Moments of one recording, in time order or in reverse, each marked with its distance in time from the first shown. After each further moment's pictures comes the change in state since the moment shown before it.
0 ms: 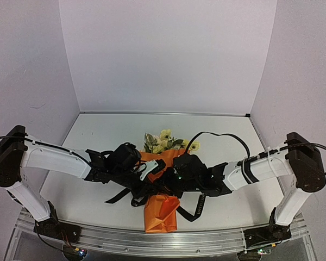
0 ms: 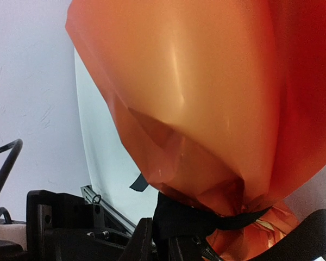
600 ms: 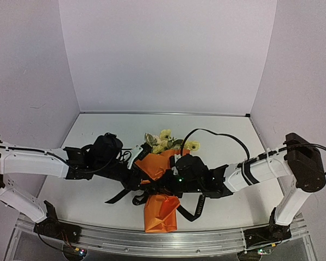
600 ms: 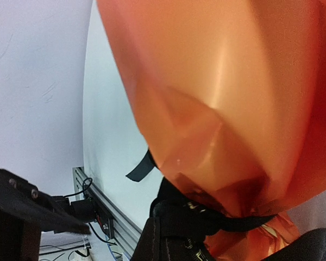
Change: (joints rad) left arm 0.040 -0.224 -0.081 0.040 -0.003 -0.149; right arm -0.002 0.000 -0.038 0.081 -0.046 -0.152
